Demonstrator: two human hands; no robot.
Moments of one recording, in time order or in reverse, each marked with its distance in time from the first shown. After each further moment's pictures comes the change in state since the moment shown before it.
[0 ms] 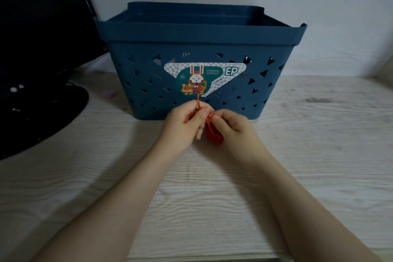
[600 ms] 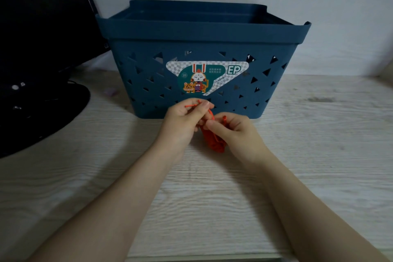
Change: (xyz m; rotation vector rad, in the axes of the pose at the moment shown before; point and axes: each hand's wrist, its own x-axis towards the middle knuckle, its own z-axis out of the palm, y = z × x) left_hand -0.001 0.010 0.003 -0.239 0.089 -0.194; right_hand -0.006 -0.007 0.001 0.228 -0.061 0.074
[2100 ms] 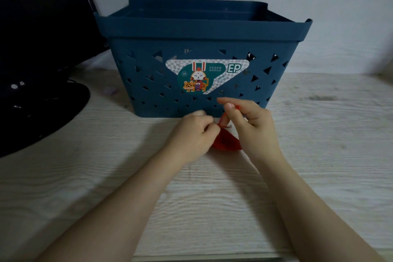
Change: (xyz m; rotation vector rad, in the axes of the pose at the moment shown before) left_hand -0.004 -0.011 0.003 0.717 -0.215 0.249; right_hand 0.000 -0.003 -0.011 -0.203 0.271 -0.311
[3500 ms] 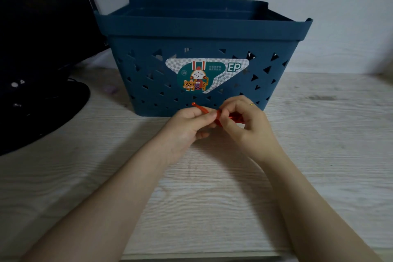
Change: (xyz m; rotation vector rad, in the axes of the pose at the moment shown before) left_hand 0.002 0.002 -0.008 -0.871 -0.085 -0.423; right_hand 0.003 0.012 -0.004 -0.067 -0.144 -0.008
